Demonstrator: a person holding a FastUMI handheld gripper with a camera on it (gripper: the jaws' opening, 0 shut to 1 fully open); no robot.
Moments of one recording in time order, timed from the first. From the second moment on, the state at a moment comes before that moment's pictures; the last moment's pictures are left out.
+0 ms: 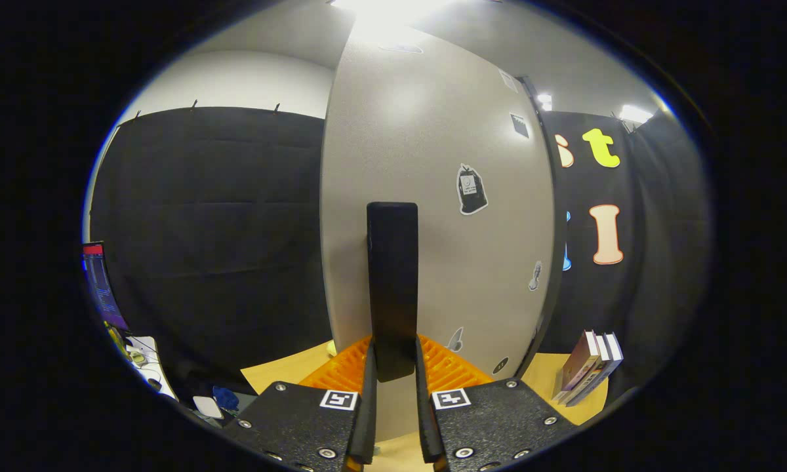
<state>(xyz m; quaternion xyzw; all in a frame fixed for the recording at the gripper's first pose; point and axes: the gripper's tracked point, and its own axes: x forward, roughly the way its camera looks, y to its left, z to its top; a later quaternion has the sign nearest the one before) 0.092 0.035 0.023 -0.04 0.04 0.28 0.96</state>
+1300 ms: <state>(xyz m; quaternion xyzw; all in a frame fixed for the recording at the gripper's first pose) 0.055 -0.136 0.058 -0.04 -0.04 -0.01 1.00</state>
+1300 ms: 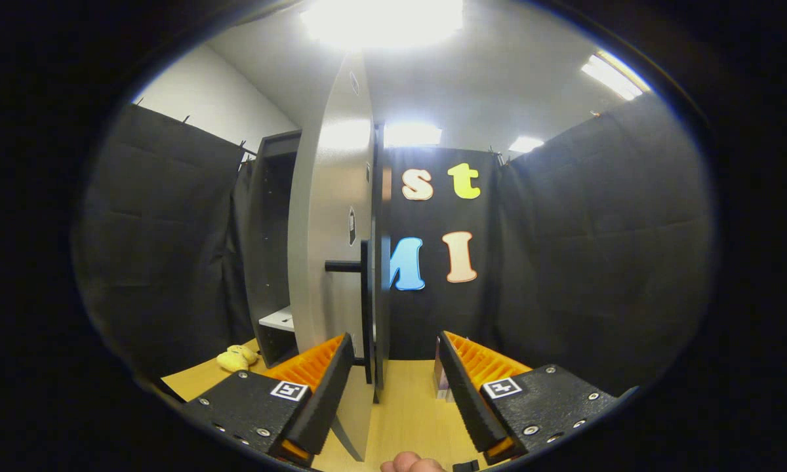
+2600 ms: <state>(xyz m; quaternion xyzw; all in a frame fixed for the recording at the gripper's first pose) 0.097 0.079 -0.308 0.02 0.07 -0.08 0.99</state>
